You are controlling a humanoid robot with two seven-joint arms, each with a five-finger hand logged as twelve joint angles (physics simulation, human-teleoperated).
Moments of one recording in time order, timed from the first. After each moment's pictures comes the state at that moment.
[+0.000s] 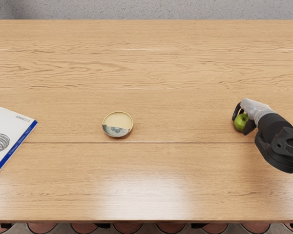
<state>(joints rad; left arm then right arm) -0.02 0.00 -0.14 -0.14 0.23 0.07 0.35 1.36 -0.65 -0.53 1.57 -0.83 -0.61 -0.61</state>
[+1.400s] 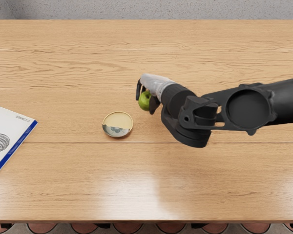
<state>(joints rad) -0.02 0.00 -0.14 -0.14 0.23 0.07 0.35 1.68 -0.15 -0.41 1.52 -0.56 -0.55 -0.61</state>
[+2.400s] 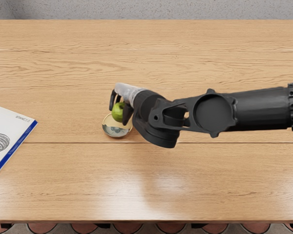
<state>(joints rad) 0.04 0.00 -0.14 -0.14 0.23 0.07 0.35 1.56 0.00 -0.25 1.33 -0.53 -0.45 -0.61</state>
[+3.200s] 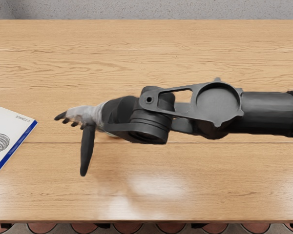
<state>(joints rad) 0.02 0.00 -0.14 -0.14 0.23 0.07 0.35 1.46 0.00 0.12 1.43 -0.34 -0.14 -0.61</state>
